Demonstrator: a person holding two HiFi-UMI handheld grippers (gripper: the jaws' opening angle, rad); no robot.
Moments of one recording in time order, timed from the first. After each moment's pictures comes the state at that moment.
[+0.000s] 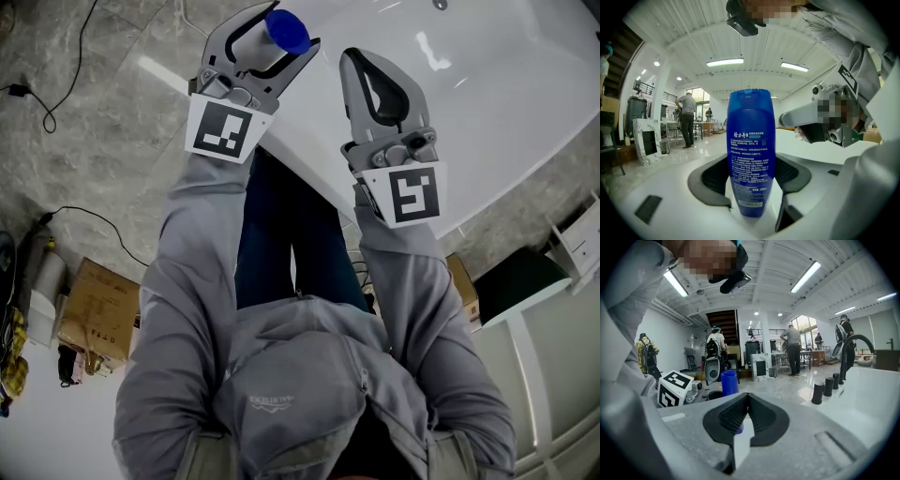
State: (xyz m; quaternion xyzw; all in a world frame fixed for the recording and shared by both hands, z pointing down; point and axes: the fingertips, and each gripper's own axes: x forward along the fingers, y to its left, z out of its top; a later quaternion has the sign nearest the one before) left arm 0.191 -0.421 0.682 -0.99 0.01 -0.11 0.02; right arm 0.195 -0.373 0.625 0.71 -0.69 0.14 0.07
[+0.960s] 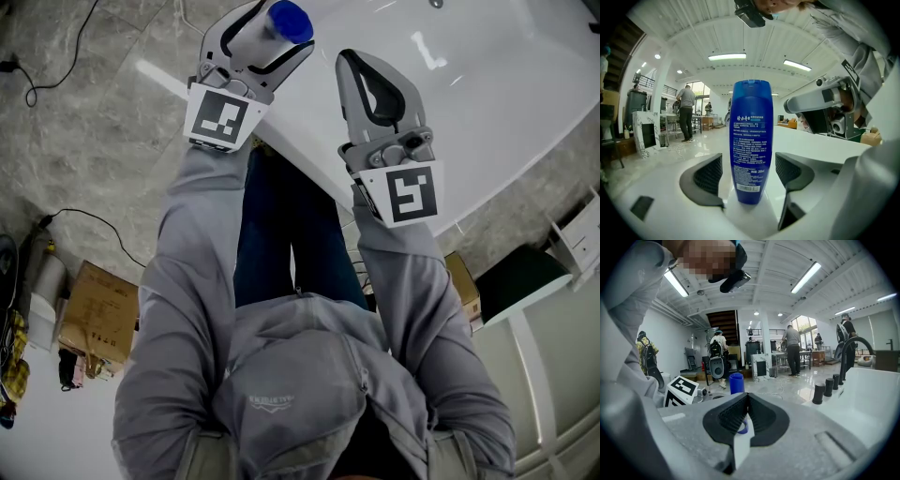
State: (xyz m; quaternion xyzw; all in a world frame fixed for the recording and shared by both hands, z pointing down) left arm 0.188 -0.426 0.708 -0.99 0.01 -0.14 -0.02; right arm 0.191 -0.372 0.621 0.71 -0.69 0.14 0.07
